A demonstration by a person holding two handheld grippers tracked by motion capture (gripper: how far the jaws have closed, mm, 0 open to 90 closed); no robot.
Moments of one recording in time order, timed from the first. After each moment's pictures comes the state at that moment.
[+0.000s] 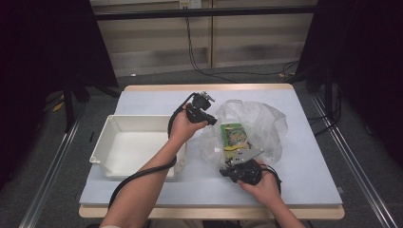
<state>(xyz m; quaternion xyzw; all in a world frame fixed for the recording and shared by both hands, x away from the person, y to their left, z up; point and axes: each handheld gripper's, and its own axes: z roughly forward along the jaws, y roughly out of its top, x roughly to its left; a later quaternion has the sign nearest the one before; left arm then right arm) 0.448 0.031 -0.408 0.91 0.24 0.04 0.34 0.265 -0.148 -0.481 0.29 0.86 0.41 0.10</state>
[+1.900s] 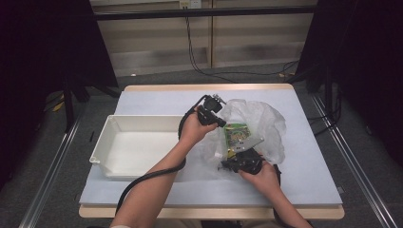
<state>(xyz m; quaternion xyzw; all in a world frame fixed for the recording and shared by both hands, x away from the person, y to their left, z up) 0.444 -0.002 -0.414 0.92 0.23 0.03 0.33 0.293 -0.156 -0.481 0.32 0.85 0.40 0.09</state>
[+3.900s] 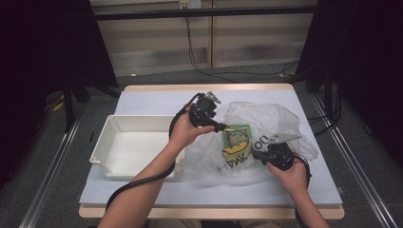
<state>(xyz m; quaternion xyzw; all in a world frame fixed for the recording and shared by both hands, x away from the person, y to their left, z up) 0.419 0.017 -0.378 0.91 0.20 0.06 0.36 0.282 -0.234 -0.460 0.44 0.80 0.38 0.15</state>
